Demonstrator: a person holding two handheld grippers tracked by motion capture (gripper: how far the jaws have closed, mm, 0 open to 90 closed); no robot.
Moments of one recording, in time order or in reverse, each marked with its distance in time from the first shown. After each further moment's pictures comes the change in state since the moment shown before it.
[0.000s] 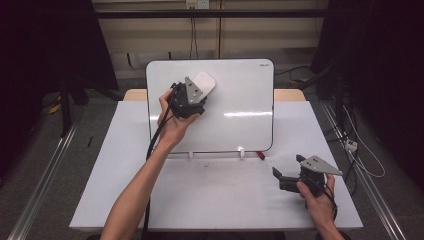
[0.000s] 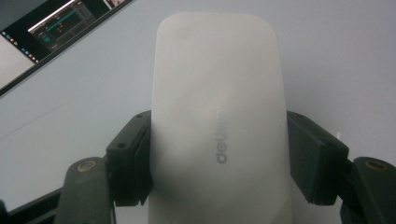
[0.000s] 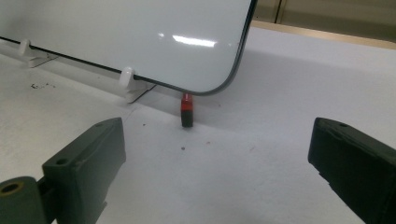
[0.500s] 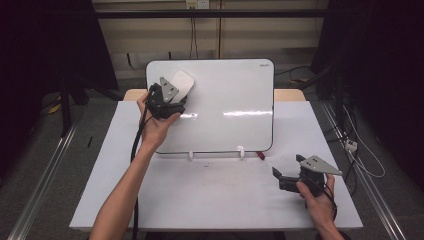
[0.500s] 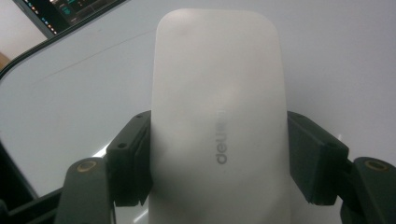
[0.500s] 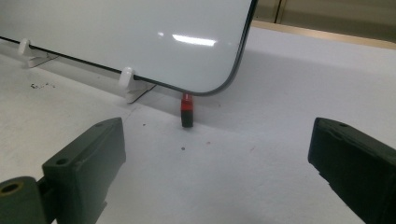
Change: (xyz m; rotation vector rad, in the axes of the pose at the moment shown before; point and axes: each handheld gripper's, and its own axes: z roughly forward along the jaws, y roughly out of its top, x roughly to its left) left arm 0.038 -0.028 -0.022 0.039 0.042 -0.095; right arm 0.000 0.000 0.000 0.002 -0.002 -0.001
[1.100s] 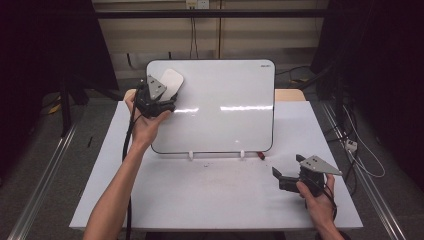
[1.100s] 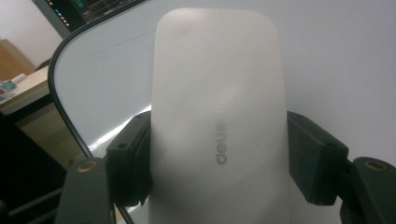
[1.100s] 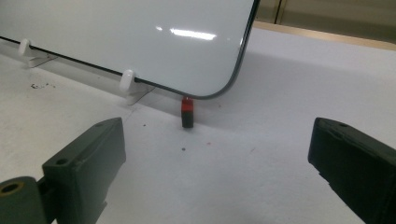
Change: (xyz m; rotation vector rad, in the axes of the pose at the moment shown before) left arm 0.023 -0.009 -0.010 -0.023 -0.004 -0.069; right arm 0.000 0.000 0.000 -0.002 0.001 -0.002
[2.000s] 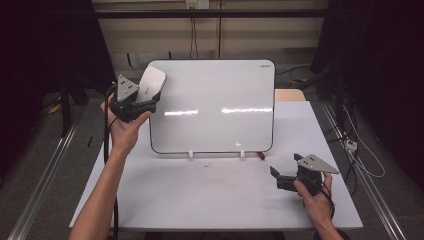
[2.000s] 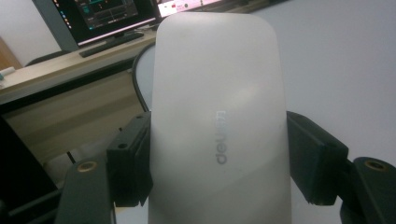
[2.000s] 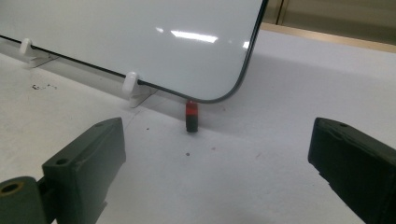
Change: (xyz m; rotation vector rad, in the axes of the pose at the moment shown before) left arm 0.029 -0.008 -0.051 -0.079 -0.014 -0.115; right arm 0.004 0.003 0.004 0.003 0.004 -0.010
